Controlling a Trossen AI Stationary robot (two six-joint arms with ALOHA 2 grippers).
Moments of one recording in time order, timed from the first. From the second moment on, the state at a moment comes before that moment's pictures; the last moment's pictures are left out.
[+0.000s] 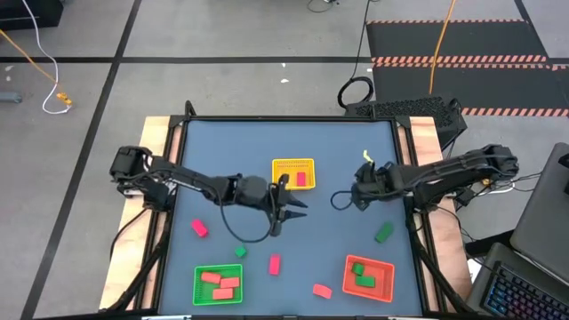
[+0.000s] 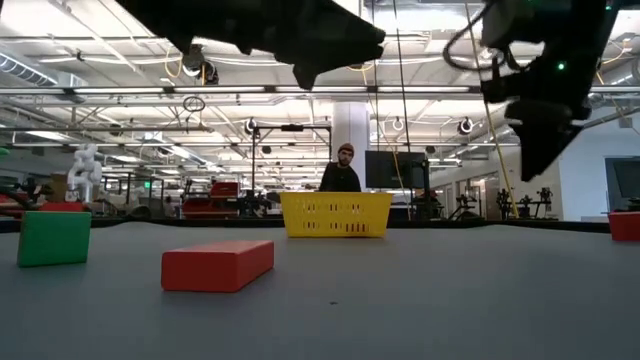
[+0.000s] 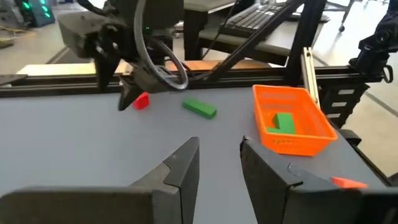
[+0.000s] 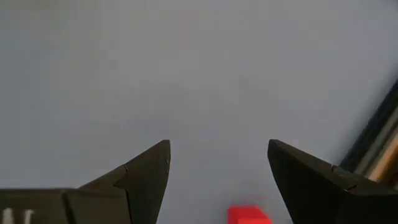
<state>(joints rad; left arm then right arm) -0.11 1.68 0.95 0.49 0.06 -0.01 0.12 1.19 0.74 -1.07 0.42 0.91</state>
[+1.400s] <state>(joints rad) -0.11 1.68 0.95 0.47 0.14 0.02 0.08 1.35 0.60 -1.14 0.15 1.06</state>
